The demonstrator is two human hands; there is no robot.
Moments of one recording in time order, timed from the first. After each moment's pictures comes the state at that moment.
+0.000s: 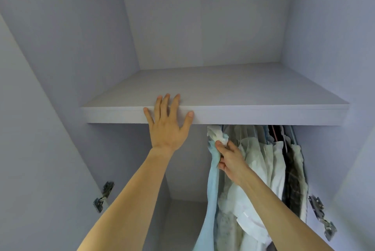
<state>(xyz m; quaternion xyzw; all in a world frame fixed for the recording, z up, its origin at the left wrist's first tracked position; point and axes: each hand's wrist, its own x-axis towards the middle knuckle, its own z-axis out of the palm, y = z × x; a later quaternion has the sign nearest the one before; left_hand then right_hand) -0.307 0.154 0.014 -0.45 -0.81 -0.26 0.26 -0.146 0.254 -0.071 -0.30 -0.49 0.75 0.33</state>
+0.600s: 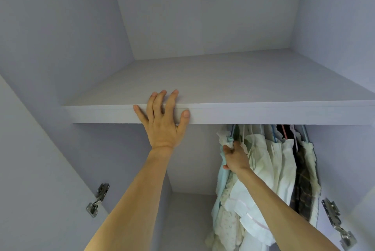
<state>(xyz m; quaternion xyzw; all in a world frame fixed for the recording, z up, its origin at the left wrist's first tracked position) -0.340 0.193 -0.016 -0.41 -0.72 -0.36 0.43 -0.175 0.317 -0.131 -0.46 -0.68 0.51 0.26</state>
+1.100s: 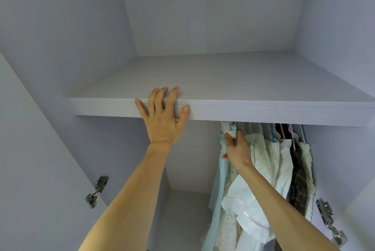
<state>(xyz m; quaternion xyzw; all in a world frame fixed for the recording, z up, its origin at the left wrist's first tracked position) -0.335 0.188 -0.014 -0.41 -0.75 -0.33 0.41 -0.162 0.310 -0.102 -0.41 -0.67 0.50 0.36</state>
